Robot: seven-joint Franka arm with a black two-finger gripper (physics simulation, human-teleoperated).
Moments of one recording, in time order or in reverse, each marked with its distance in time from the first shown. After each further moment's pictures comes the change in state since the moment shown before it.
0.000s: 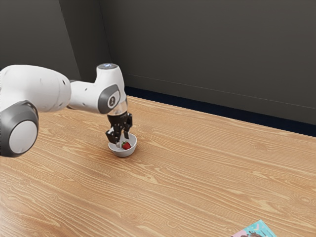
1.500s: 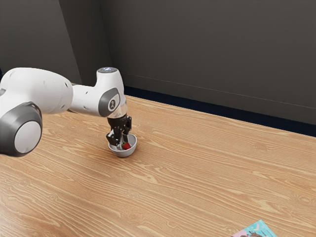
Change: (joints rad) arm 0.035 0.043 -0.022 0.022 -0.004 0.019 -0.008
